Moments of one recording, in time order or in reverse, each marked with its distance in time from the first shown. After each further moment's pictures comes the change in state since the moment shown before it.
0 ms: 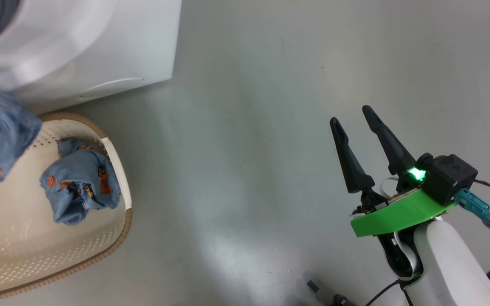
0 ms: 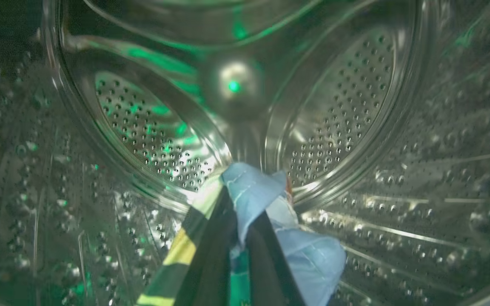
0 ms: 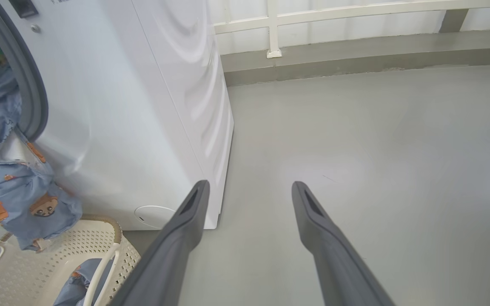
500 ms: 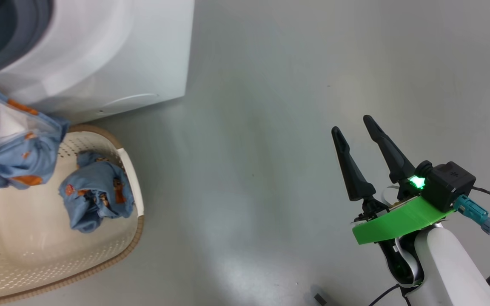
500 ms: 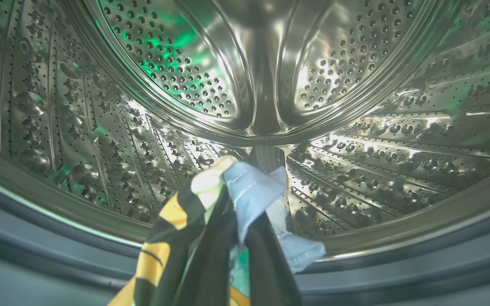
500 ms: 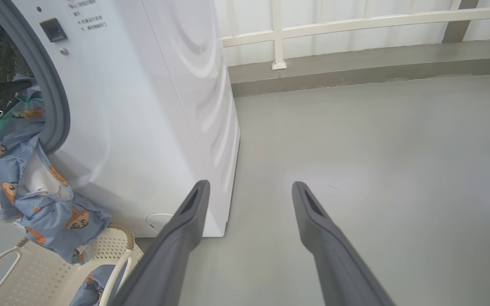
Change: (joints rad) left arm 0.080 -0.032 0.012 0.213 -0.027 -0.001 0.000; right arm 0.027 -0.004 -0.006 0.013 0.000 0.000 0.000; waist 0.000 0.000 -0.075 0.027
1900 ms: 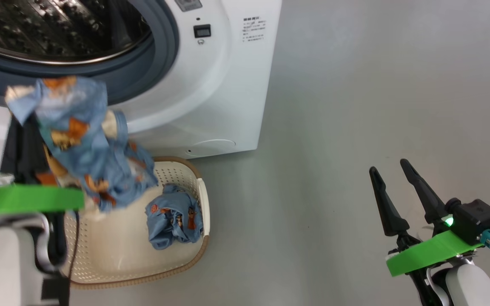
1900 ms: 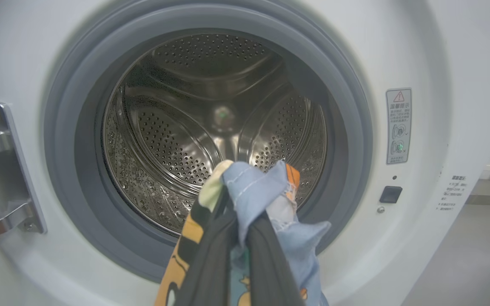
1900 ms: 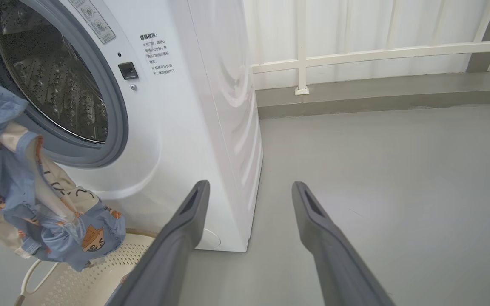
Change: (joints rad) left arm 0.872 -0.241 -0.012 -1.020 -0.085 -0.054 0.001; right arm 0.165 -0.069 -0.089 0.015 0.000 0.000 0.000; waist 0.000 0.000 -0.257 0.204
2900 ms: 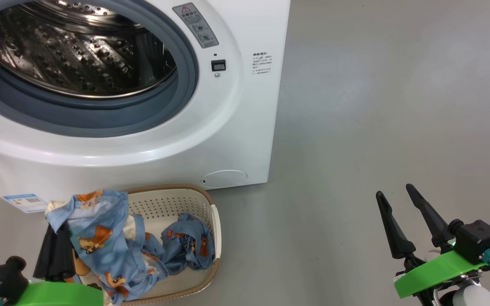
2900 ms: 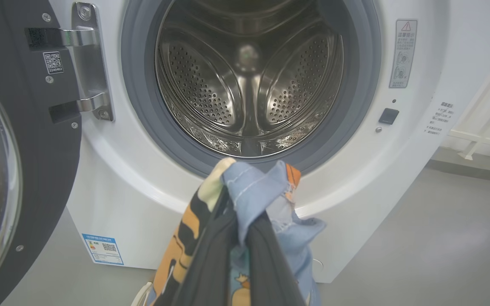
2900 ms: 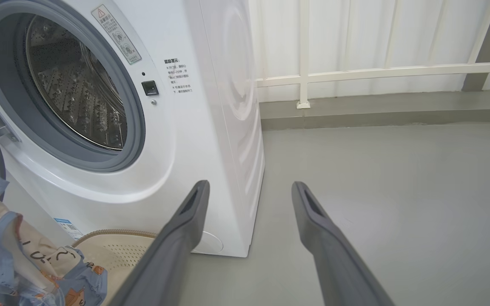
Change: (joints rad) left arm 0.348 -0.014 -0.010 -0.020 -0.070 0.000 0.005; right arm 0.073 -0.022 -0.006 0.021 0.000 0.000 0.000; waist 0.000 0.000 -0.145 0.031
